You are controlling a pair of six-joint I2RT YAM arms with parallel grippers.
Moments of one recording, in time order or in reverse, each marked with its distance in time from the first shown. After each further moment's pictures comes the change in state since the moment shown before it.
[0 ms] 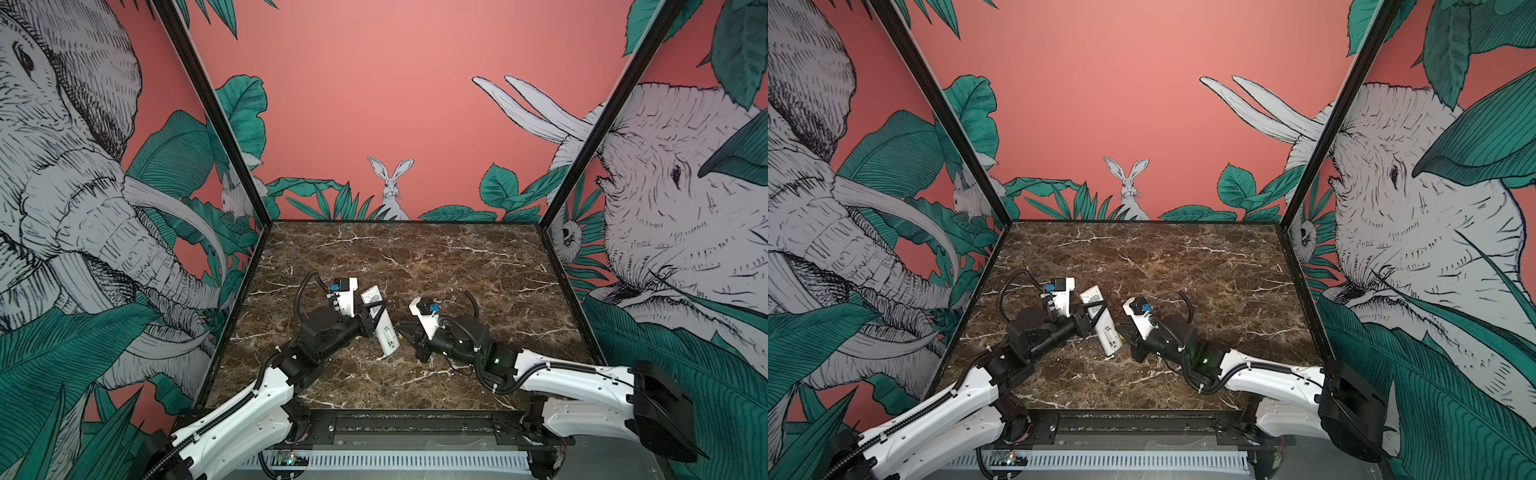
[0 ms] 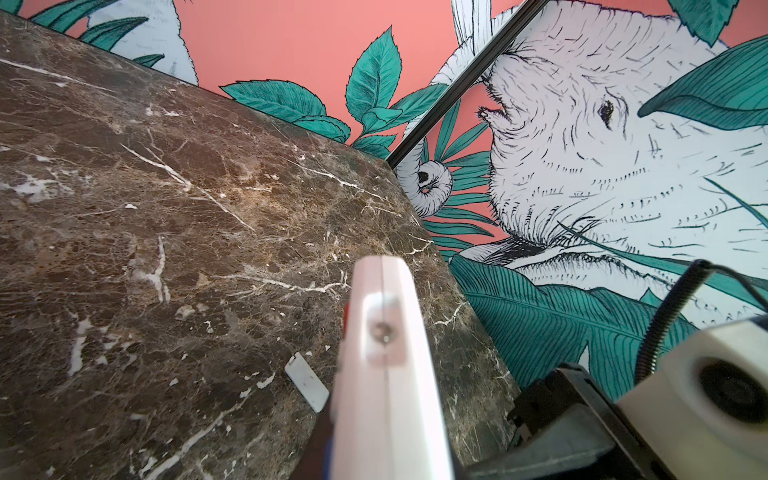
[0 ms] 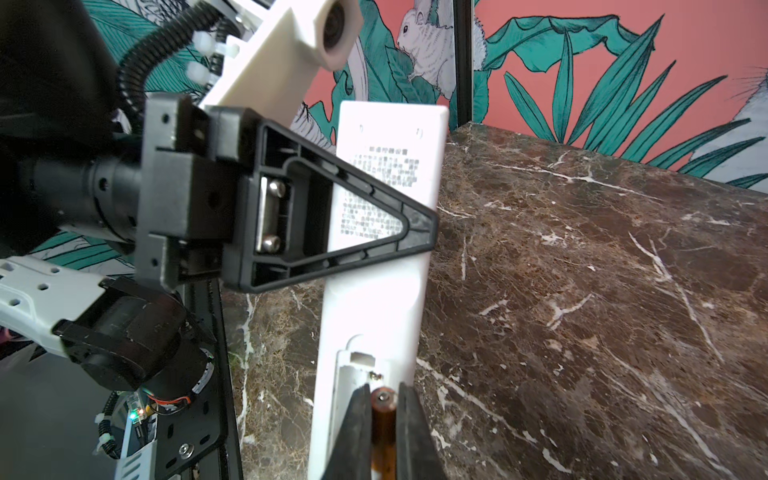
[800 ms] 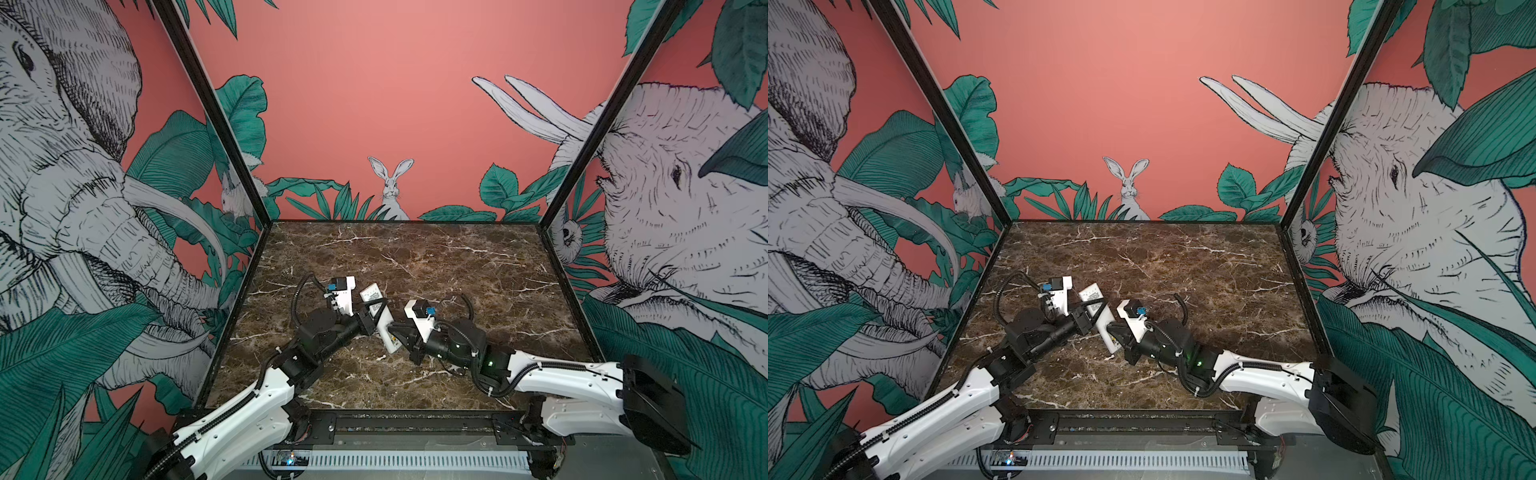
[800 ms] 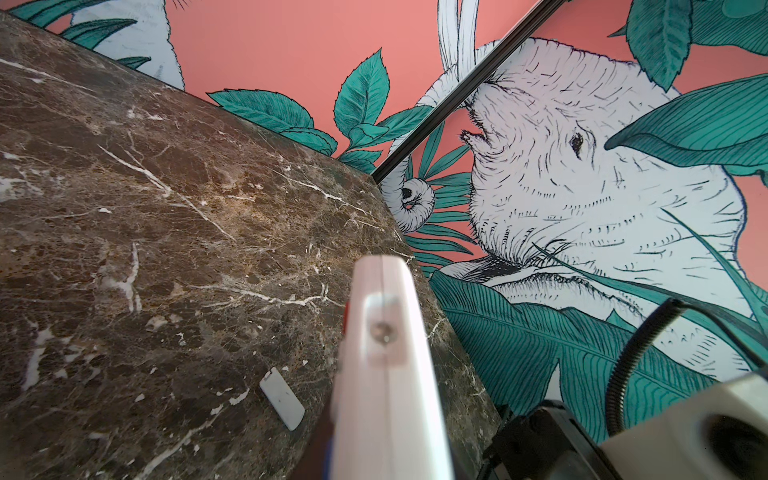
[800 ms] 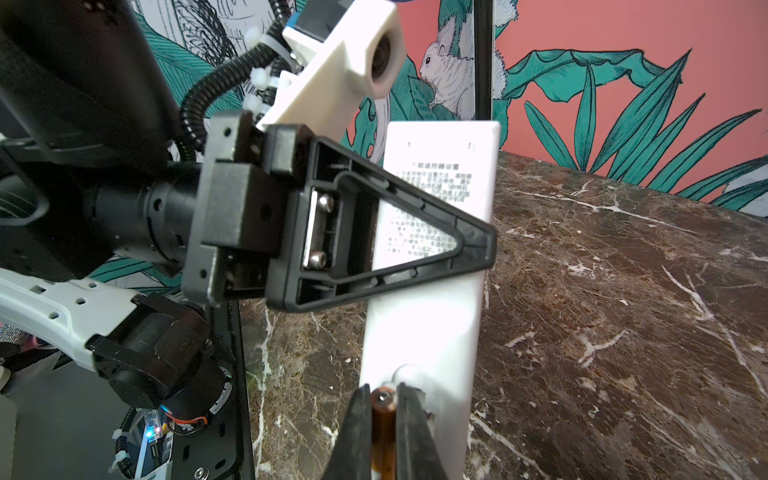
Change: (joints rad) left arm 0.000 0.003 -0.021 0.087 0.001 -0.072; right arm 0.039 0.051 0.000 0.124 0.013 0.000
